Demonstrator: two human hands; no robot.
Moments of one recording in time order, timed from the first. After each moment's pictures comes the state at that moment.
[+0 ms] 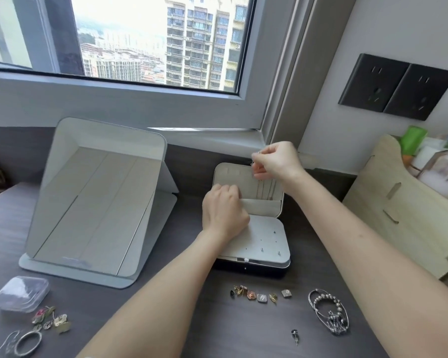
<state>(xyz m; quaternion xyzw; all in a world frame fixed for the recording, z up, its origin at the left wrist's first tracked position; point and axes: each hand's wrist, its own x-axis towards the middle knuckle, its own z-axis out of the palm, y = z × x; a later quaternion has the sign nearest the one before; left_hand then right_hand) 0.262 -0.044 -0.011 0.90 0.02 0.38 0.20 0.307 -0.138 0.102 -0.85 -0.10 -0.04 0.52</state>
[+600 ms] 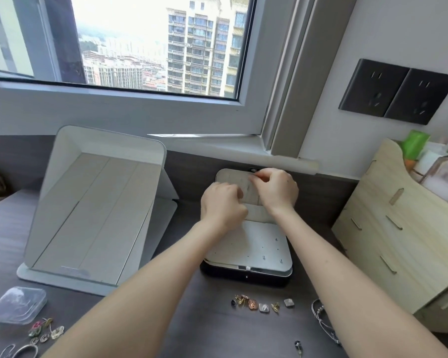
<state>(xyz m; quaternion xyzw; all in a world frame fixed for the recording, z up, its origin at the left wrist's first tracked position) 0.269 -0.031 0.017 0.94 0.02 0.25 0.23 0.315 -0.139 0.049 -0.92 -0.09 -0.23 0.31</state>
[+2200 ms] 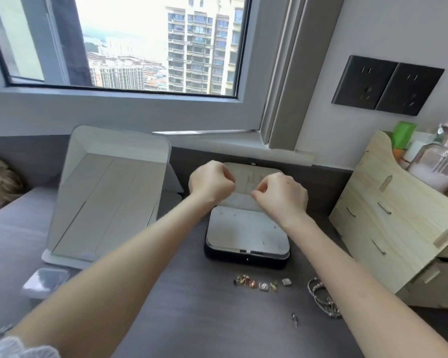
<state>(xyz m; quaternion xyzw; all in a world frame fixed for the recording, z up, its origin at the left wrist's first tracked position) 0.238 -0.014 0.065 0.93 0.10 0.18 0.31 0.249 -0.153 0.068 -0.97 -0.11 -0.18 0.15</state>
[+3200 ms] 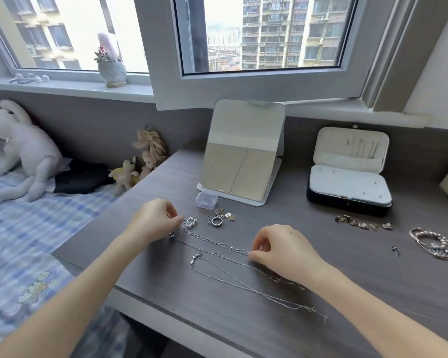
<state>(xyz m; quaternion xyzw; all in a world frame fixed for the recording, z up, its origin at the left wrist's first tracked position) -0.057 0.177 -0.004 0.93 0.31 0.07 0.20 0.020 -0.072 -0.001 -0.90 -0.37 0.09 0.21</state>
